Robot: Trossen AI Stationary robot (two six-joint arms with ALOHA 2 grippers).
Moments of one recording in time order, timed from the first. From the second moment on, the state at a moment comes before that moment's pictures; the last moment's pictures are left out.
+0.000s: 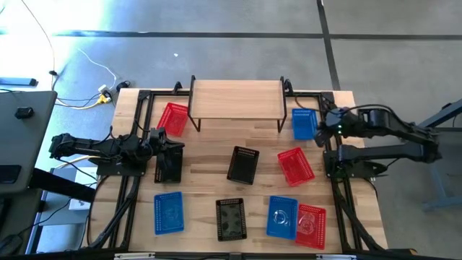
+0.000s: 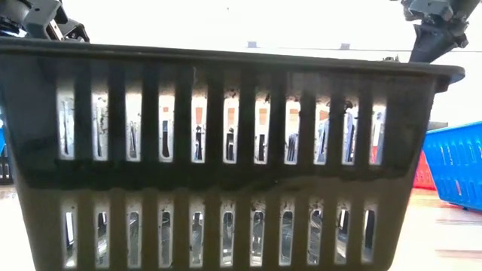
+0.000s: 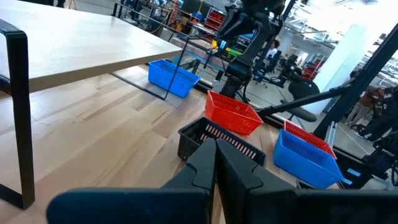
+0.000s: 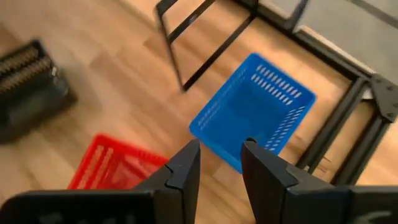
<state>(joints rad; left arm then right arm) 0.03 0.13 0.02 0.04 -0.26 -0.42 -0.18 0.72 0.97 -1.30 0.35 0.56</state>
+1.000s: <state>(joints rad) 0.03 0.13 0.02 0.04 -0.27 -0.47 -0.27 1.17 0.97 -1.33 0.20 0.19</state>
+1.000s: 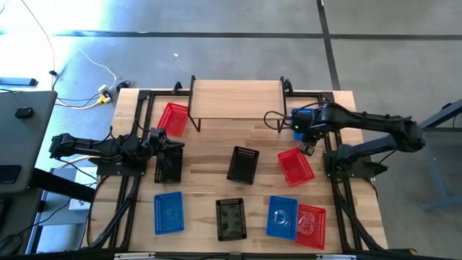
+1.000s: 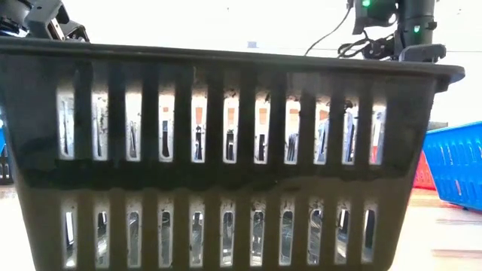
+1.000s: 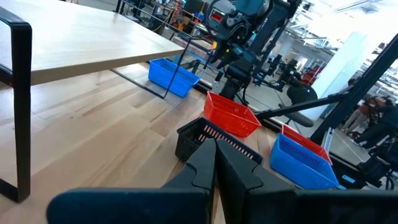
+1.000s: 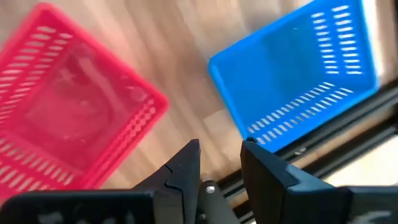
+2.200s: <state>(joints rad) 0.03 0.13 0.02 0.06 -0.28 -0.55 -0.27 1.54 0.97 -1.31 0.34 0.15</state>
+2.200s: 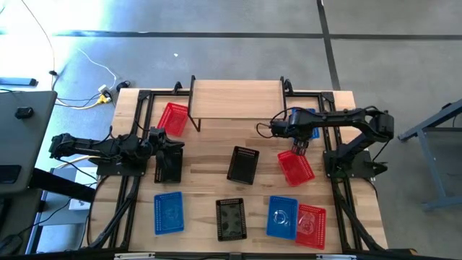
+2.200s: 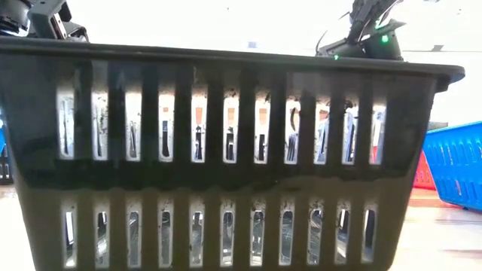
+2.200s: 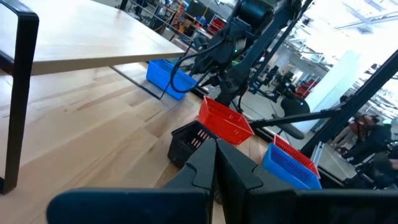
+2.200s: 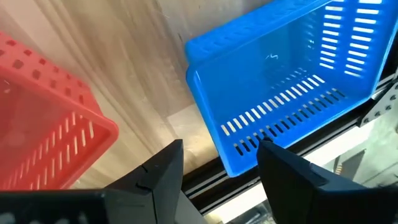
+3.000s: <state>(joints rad) 0.03 0.13 0.02 0.06 -0.28 -0.55 -0.27 1.65 0.97 -1.26 0.32 0.13</state>
